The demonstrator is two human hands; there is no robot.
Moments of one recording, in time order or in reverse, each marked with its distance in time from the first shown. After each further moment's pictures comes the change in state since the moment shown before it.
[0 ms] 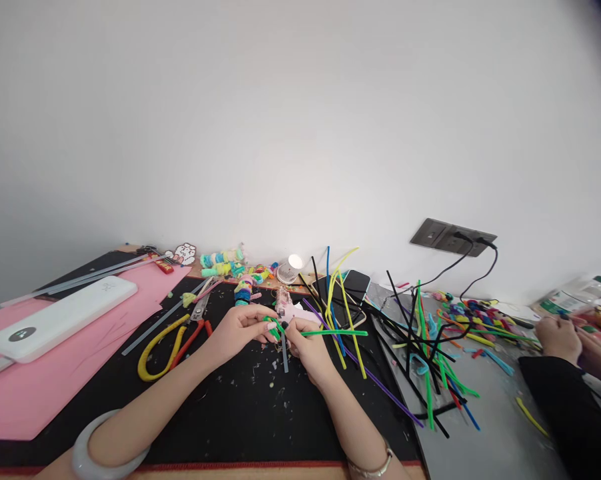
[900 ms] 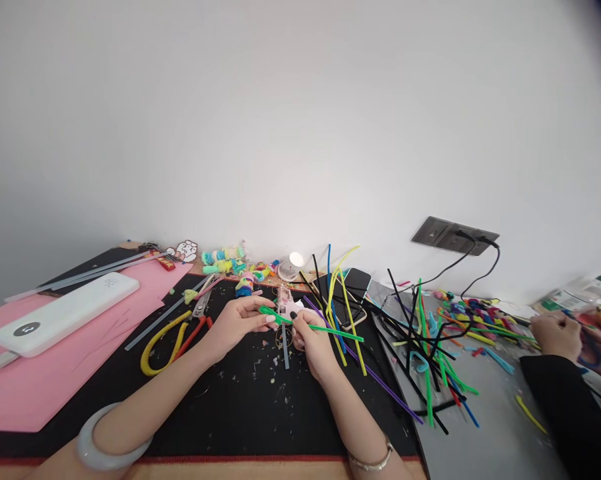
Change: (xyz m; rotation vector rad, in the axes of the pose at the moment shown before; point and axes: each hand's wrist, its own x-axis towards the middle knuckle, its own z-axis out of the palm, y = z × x) left_hand -0.001 0.007 -0.003 -0.081 0.083 -0.060; right_hand 0.002 0.003 -0.004 0.152 0.022 -0.009
